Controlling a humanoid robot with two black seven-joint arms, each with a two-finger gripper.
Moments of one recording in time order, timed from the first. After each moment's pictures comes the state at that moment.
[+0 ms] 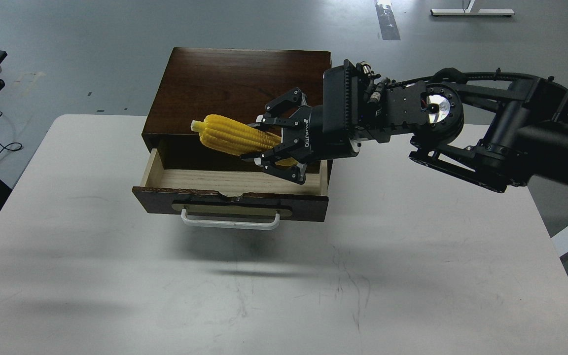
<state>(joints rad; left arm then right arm) -0.89 0.93 -0.40 -0.82 -0.02 -0.26 -0.39 1.34 -0.33 0.05 1.18 -2.18 -0.12 0.49</state>
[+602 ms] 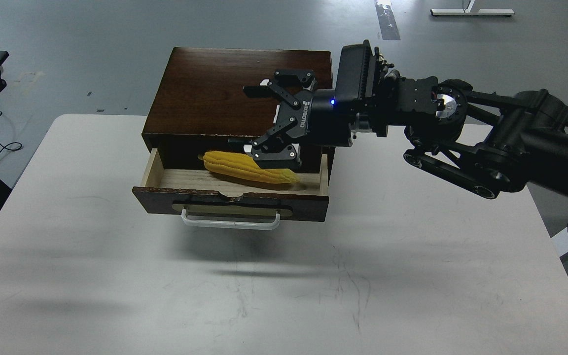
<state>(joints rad) -0.89 0.93 -0.40 -0.82 -0.03 -0.27 -0.38 1.26 -0.32 0.22 1.17 -1.84 -0.13 0.49</state>
